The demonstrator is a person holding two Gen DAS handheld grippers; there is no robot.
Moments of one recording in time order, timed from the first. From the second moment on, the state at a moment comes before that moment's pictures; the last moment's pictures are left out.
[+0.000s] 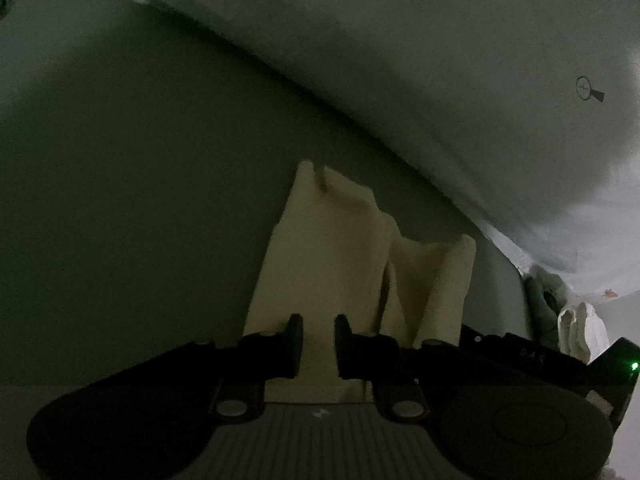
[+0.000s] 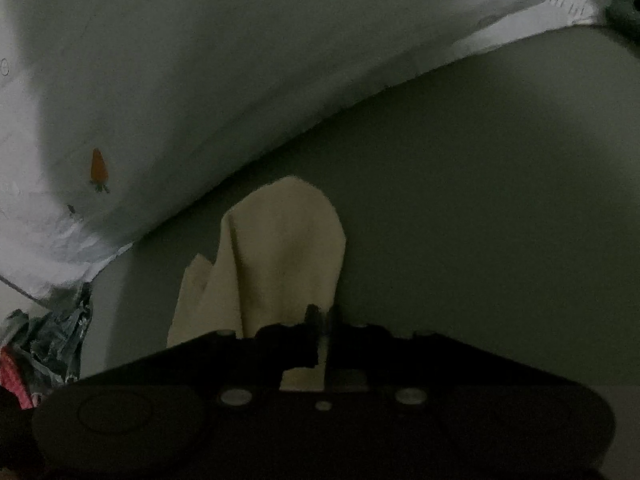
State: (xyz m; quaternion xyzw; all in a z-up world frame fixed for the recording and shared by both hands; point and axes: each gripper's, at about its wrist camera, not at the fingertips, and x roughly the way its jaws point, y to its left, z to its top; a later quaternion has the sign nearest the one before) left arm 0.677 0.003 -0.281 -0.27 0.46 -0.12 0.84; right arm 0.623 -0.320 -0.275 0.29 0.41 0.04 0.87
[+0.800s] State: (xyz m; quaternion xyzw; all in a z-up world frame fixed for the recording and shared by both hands) left arm 0.455 0.066 -0.309 -0.37 0.52 -0.16 0.75; right arm 0.373 -0.341 -0.319 0.54 0.45 0.11 0.71
